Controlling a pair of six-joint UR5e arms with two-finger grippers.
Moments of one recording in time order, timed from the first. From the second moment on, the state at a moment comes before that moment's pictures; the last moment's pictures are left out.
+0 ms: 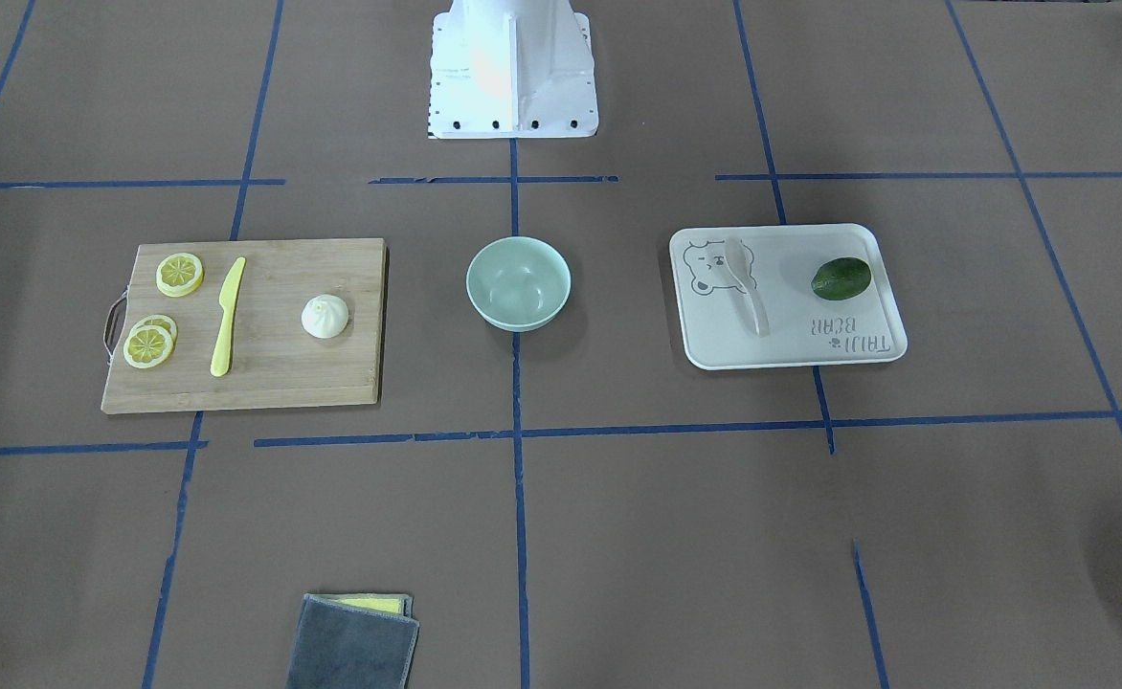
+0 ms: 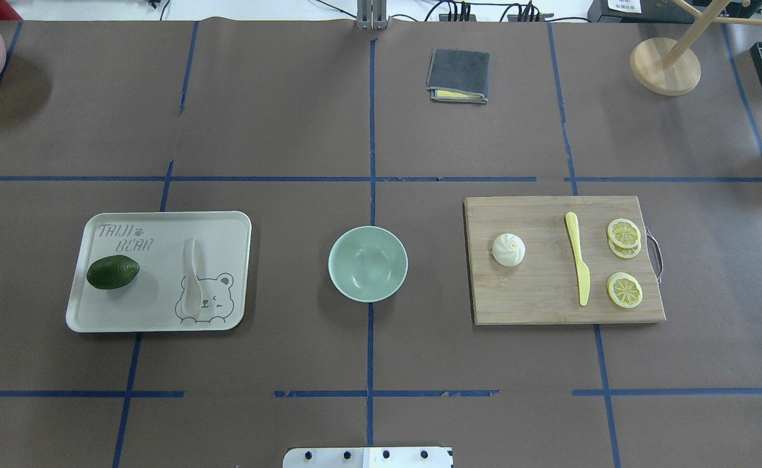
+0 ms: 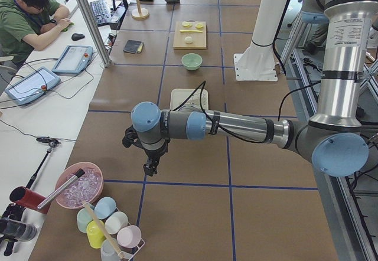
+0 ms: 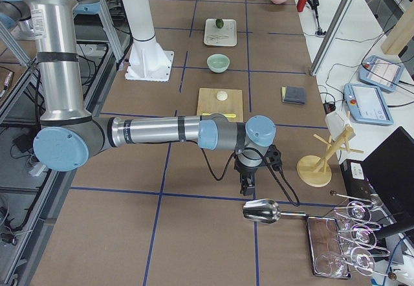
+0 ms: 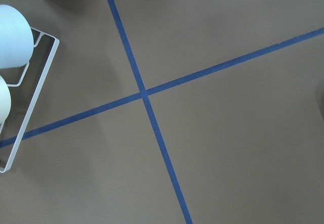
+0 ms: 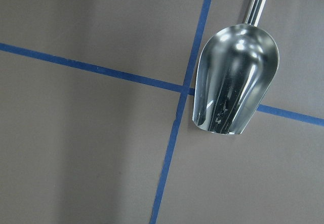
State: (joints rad) left arm -1.57 -1.61 -1.67 -1.46 -2.39 0.33; right arm 1.53 -1.50 1.60 -1.70 2.31 -0.21
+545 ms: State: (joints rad) left arm -1.57 -1.61 -1.68 -1.47 -2.39 0.33; right arm 1.53 -1.49 1.60 -1.71 2.31 -0.21
